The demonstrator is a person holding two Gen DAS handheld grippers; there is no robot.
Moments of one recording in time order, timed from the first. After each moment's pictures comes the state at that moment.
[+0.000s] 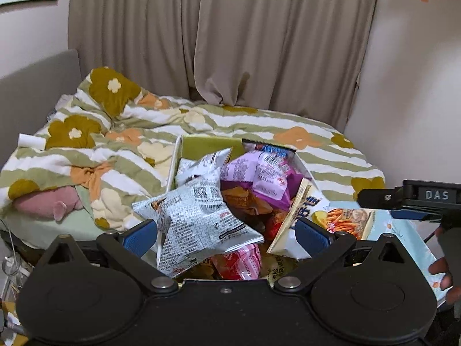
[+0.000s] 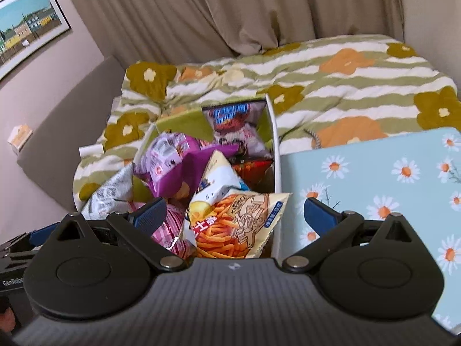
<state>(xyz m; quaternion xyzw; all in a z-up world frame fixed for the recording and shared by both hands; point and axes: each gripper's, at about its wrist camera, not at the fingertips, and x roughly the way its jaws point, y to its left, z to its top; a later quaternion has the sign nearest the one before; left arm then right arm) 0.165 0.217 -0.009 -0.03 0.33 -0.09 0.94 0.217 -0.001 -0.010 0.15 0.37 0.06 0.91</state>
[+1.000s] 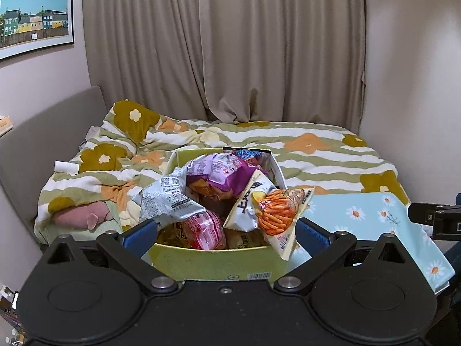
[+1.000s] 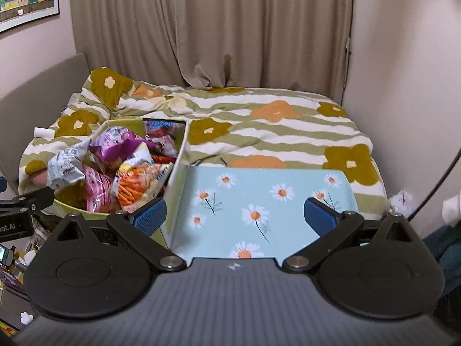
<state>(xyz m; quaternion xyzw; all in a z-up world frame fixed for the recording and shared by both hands) 0.054 0.110 0.023 0.03 0.29 -0.02 0.96 0.065 -0.068 0.037 0.01 0.32 -0.04 0.95</state>
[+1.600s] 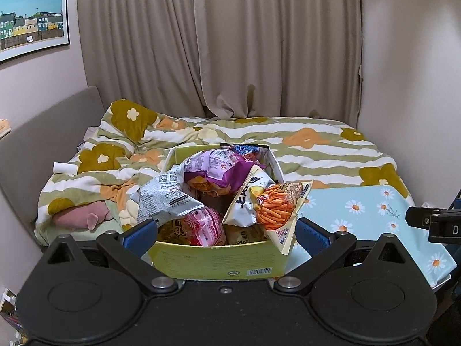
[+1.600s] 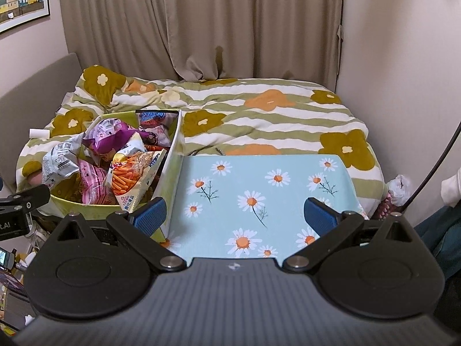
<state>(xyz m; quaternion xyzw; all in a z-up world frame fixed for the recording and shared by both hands) 0.054 0.110 0.019 0.05 0.29 -0.03 0.95 0.061 -0.076 0.026 0.03 0.34 -0.05 0.94</state>
